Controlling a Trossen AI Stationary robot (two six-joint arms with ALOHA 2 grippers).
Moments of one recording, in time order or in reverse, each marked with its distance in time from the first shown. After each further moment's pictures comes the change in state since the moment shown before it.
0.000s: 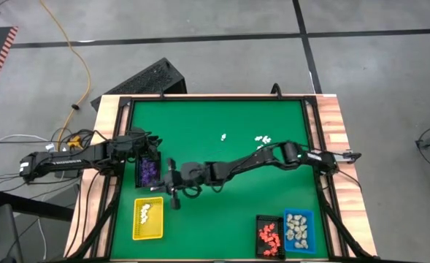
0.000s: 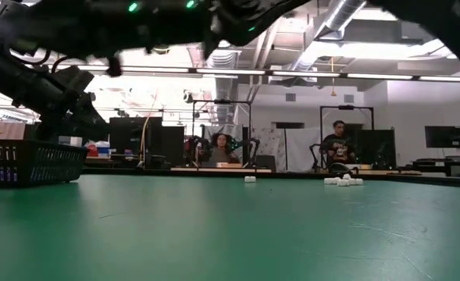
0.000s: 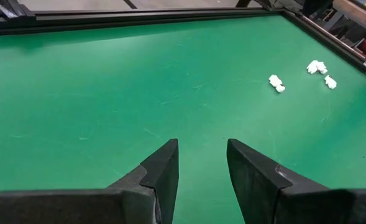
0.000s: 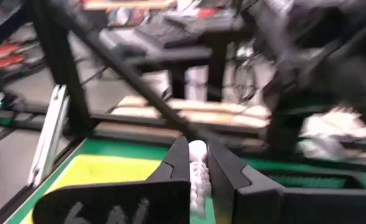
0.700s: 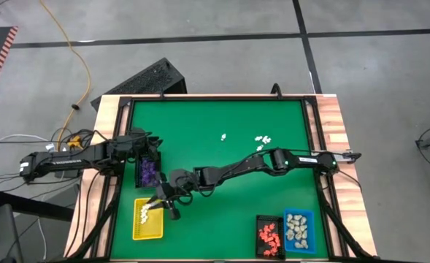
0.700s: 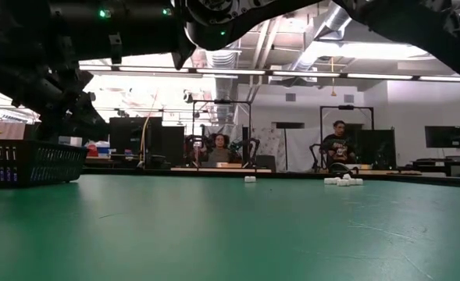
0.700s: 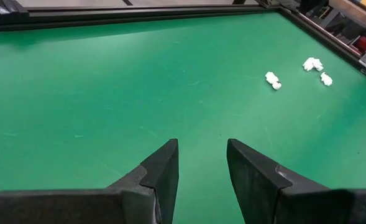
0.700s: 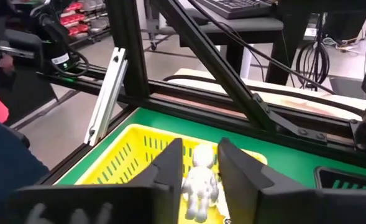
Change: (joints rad) left arm 0.000 0.000 0.000 -0.002 0.016 0.000; right arm 0.014 0.188 0.299 -0.210 -0.235 -0.052
